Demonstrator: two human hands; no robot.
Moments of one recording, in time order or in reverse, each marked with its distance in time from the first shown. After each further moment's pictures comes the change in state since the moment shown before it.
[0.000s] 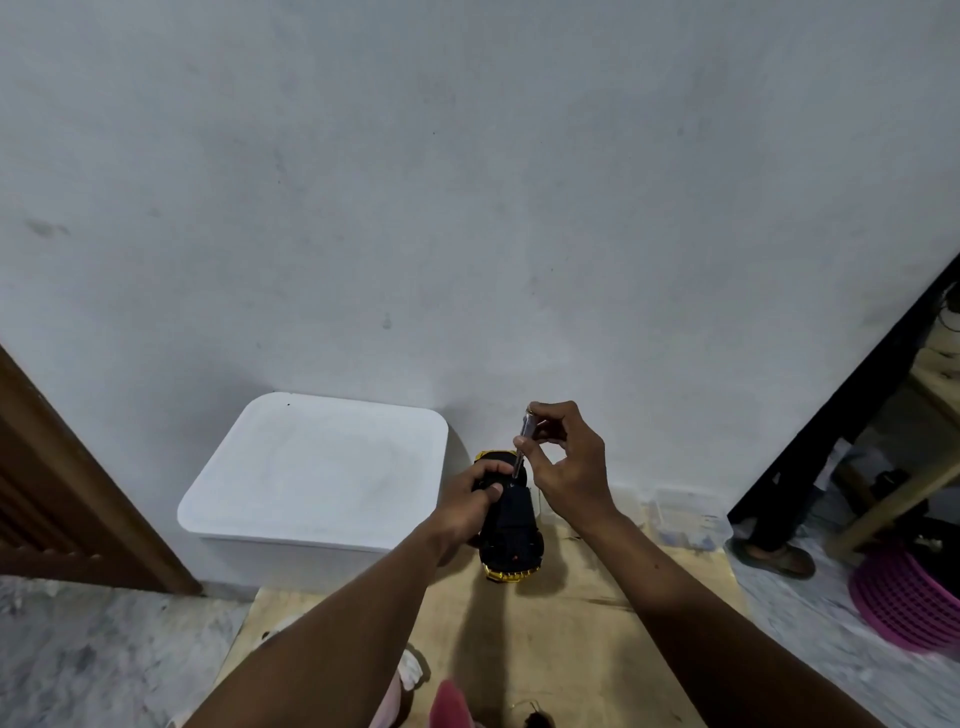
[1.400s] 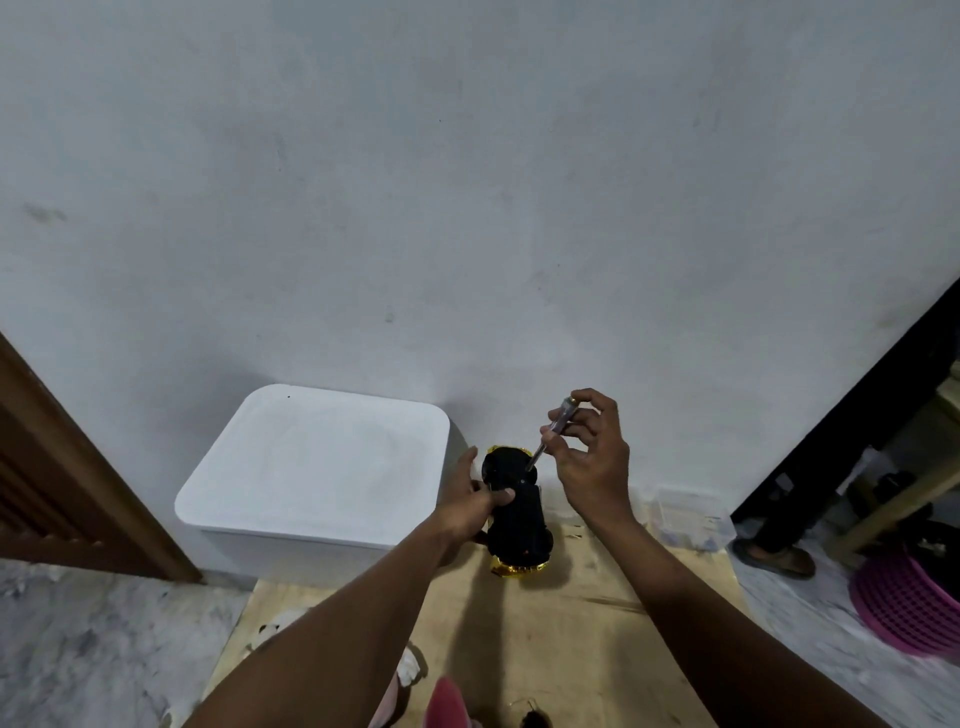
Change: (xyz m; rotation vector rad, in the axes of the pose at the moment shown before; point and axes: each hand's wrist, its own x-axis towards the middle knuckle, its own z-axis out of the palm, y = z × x) left_hand 0.010 -0.009 0.000 -0.143 0.025 -0.130; right_hand 0.000 0.011 -0.012 0.108 0.106 0.225
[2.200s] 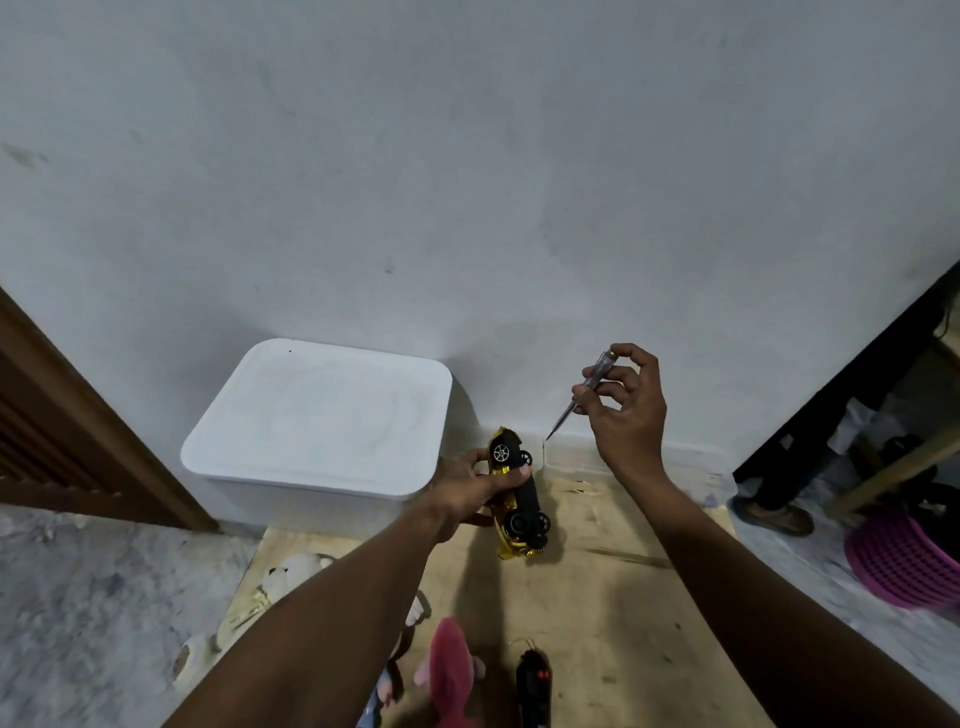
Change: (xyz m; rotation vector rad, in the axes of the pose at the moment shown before) left_hand -0.002 -0.038 -0.003 0.078 -0.083 -0.087; right_hand 0.003 0.004 -0.028 0.026 0.061 0.092
